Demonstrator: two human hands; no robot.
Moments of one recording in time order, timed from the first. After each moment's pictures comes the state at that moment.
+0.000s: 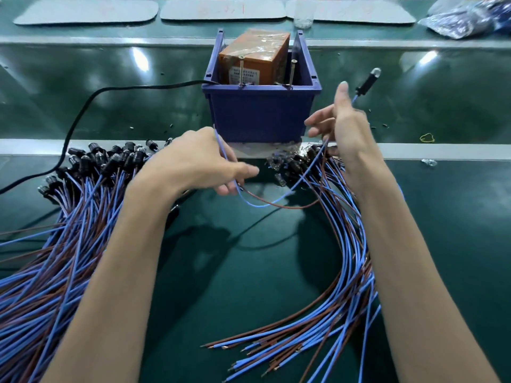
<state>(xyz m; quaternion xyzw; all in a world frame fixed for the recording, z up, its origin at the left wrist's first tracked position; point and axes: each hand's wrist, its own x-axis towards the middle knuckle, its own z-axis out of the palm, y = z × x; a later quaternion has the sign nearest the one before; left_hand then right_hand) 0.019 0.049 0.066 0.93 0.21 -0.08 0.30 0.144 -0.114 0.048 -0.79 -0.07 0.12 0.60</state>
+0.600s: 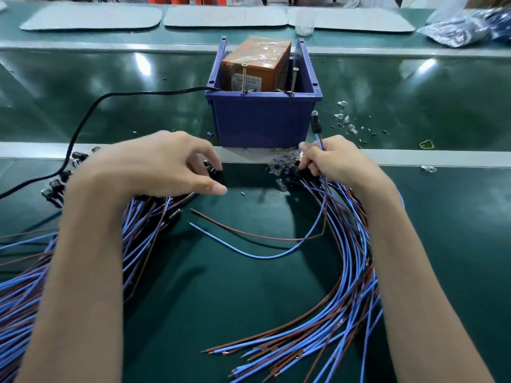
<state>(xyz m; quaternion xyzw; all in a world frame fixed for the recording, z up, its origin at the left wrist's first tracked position) -0.004 0.082 0.089 0.95 0.13 -0.14 0.23 0.153 -0.123 0.025 -0.89 -0.21 0.17 0.36</state>
